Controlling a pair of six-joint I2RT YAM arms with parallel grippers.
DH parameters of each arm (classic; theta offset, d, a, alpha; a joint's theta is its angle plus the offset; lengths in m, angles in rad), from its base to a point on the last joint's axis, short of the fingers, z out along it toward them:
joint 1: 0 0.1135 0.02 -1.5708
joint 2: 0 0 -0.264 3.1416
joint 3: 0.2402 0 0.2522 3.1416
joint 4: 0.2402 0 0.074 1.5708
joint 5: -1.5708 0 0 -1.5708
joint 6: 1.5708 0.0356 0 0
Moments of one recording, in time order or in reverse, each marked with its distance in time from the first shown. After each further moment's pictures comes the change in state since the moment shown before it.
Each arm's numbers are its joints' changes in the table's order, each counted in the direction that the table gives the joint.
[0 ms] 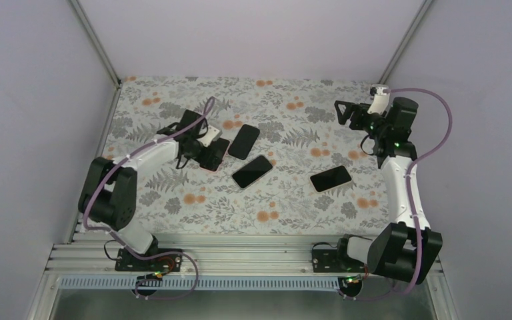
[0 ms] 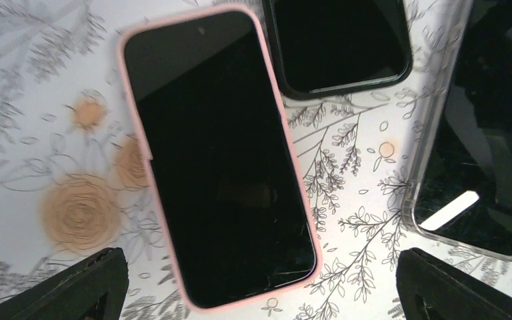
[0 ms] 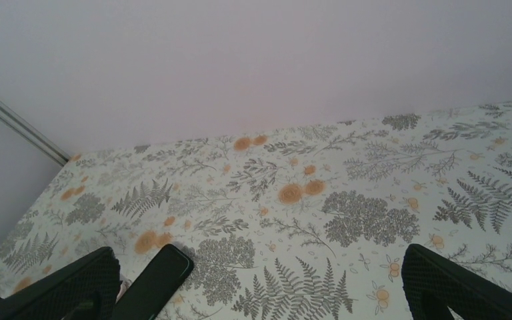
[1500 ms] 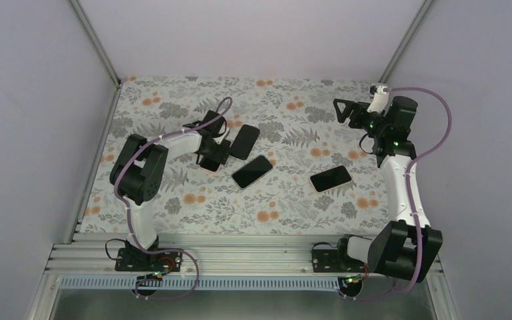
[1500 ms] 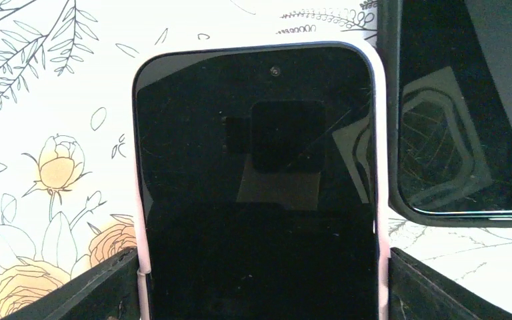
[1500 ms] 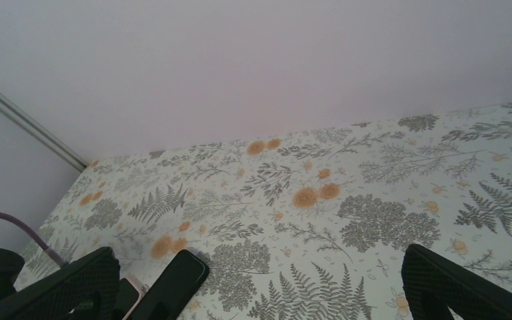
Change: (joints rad) left arm -0.099 0.334 0.167 -0.054 0.249 -0.201; right arm 0.004 0.004 -0.003 -0.037 0.019 0.047
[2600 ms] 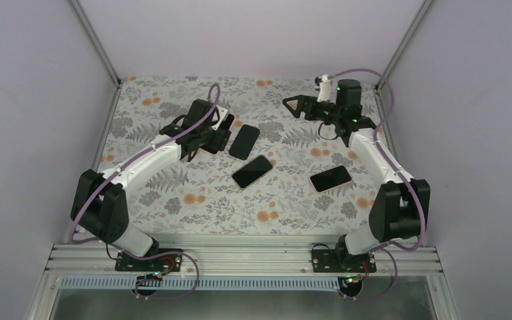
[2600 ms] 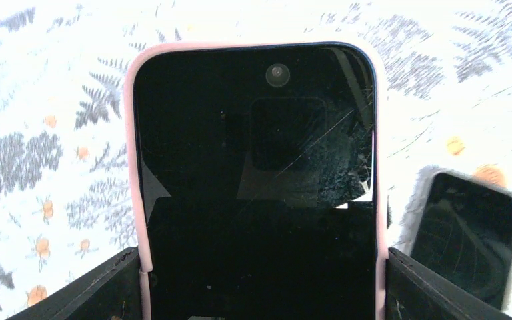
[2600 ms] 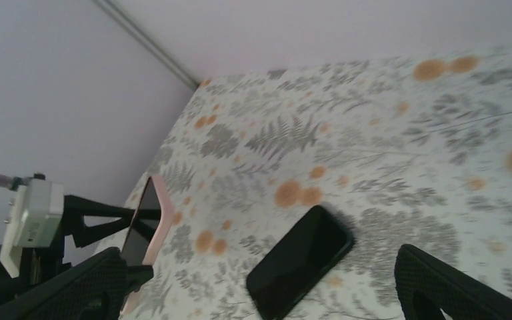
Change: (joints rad) left arm -0.048 -0.398 -0.063 -0.043 0.050 0.053; right arm 0.333 0.284 0.172 -0.014 0.073 0.126
